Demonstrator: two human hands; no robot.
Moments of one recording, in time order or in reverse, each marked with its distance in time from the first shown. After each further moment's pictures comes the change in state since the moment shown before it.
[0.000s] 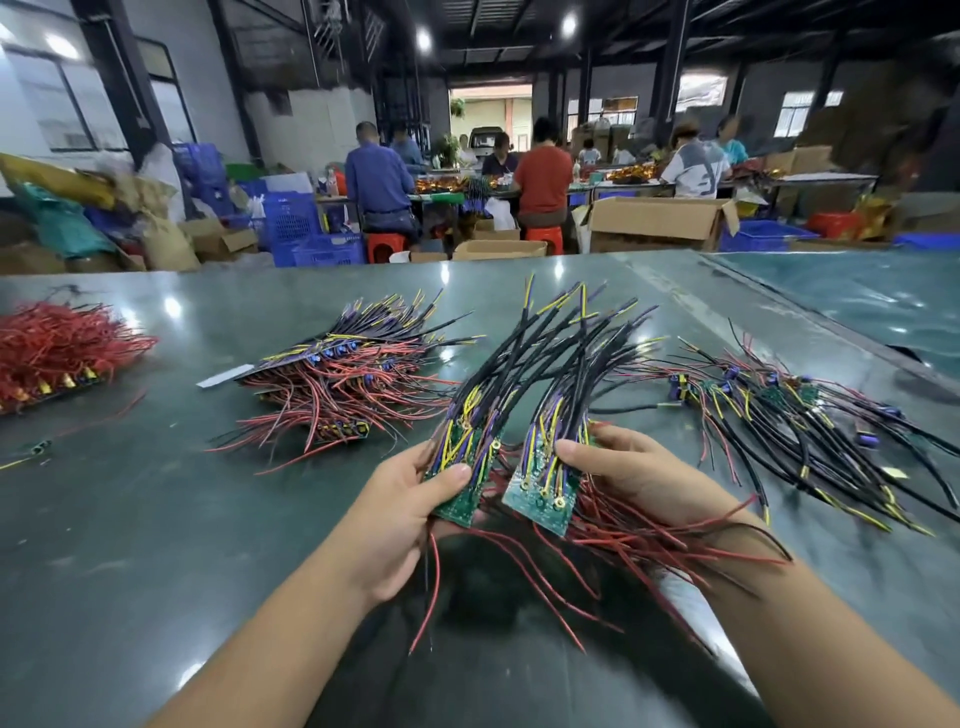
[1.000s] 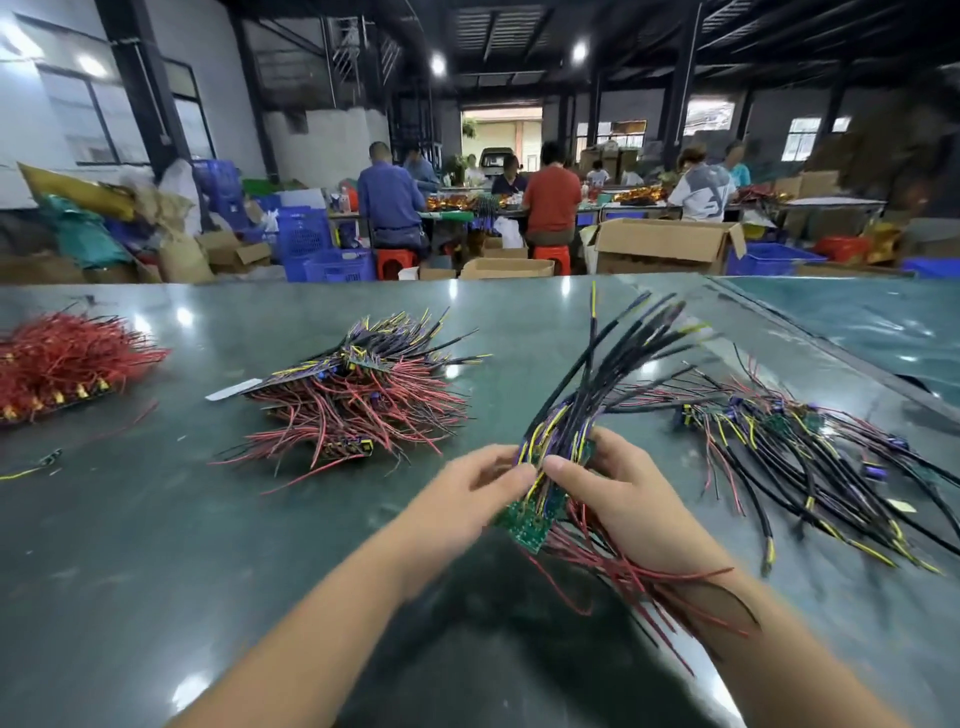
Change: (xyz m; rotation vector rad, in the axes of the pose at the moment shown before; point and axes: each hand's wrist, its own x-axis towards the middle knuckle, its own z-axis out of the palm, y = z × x) left_hand 0.017 0.011 0.034 0.458 -0.125 0.045; right_hand 0.006 0.007 0.011 -0.313 0.080 -0.433
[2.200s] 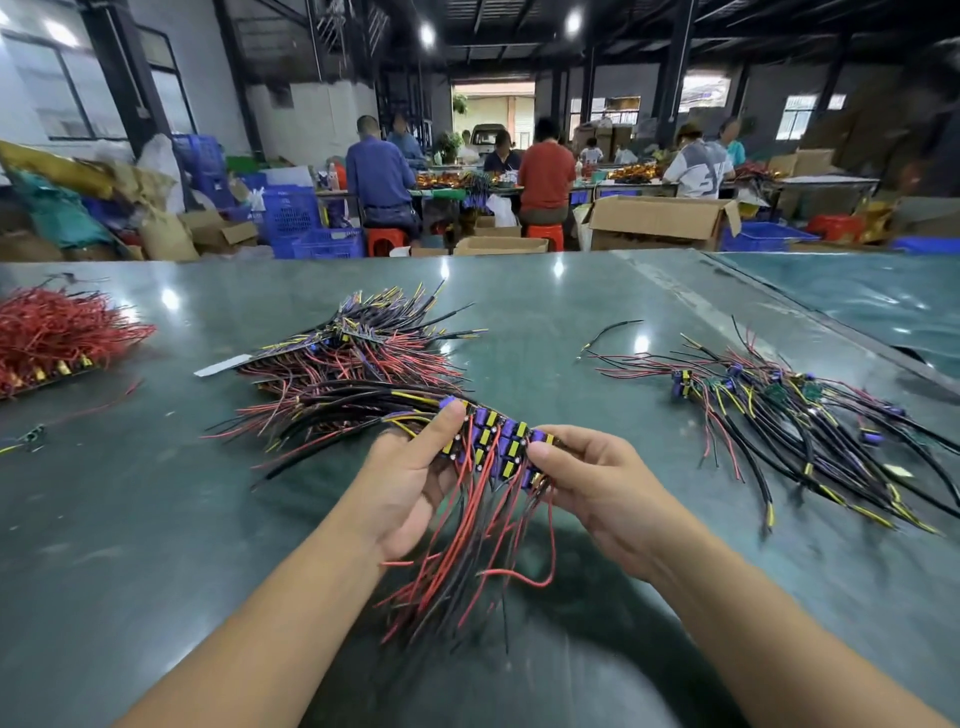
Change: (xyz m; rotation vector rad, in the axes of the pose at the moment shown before) left_hand -0.003 -0.010 -0.019 -0.634 0.257 -0.048; right_hand -0.008 0.016 0.016 0.419 -0.096 0.258
